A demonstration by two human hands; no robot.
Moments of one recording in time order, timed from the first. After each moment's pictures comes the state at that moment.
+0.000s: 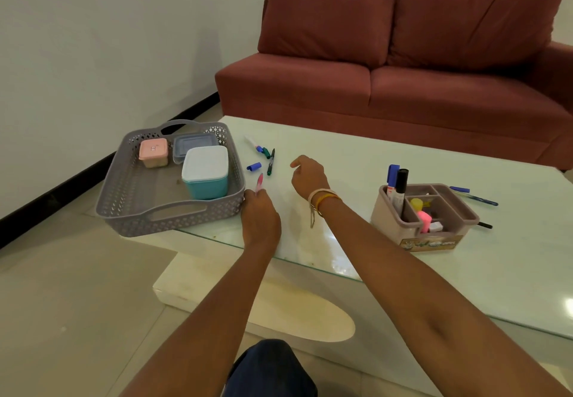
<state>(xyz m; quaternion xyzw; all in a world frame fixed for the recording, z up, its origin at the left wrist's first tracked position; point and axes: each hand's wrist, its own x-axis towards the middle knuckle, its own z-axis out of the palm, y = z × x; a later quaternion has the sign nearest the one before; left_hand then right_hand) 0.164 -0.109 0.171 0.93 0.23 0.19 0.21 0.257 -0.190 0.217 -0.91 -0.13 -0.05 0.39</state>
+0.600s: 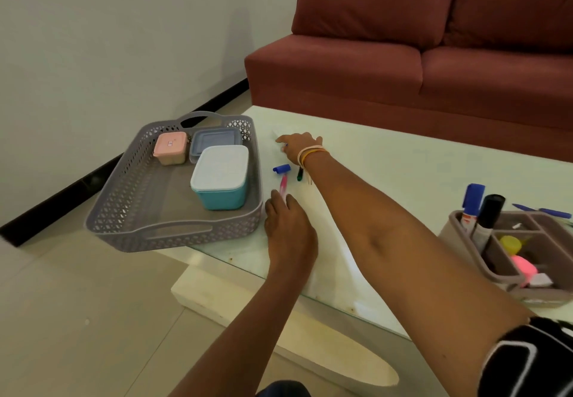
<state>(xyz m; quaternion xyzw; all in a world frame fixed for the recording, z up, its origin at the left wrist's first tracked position) 0.191 -0.105 0.151 0.94 0.26 0.15 0.16 0.396 -0.070 0.210 -0.96 -0.27 0.05 0.06</state>
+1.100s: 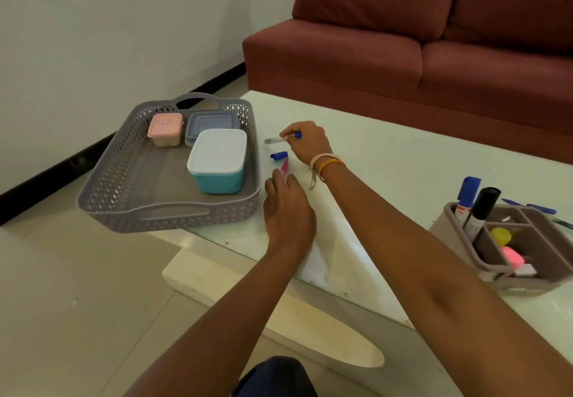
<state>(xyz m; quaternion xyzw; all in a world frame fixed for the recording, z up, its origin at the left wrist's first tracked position) 0.189 -0.109 0.170 0.91 0.23 0.23 0.25 0.349 -0.104 0.209 -0.88 -0.23 -0.04 0.41</state>
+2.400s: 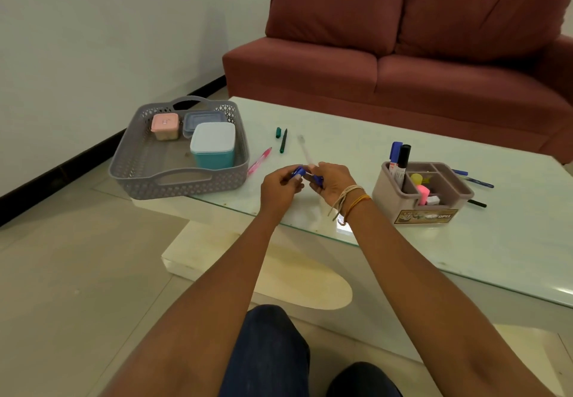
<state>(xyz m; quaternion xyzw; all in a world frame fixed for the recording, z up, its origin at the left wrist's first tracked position) 0.141 -0.118 0.172 0.72 0.08 0.20 0.66 0.186 -0.230 0.223 -0.61 0.07 0.17 0.77</state>
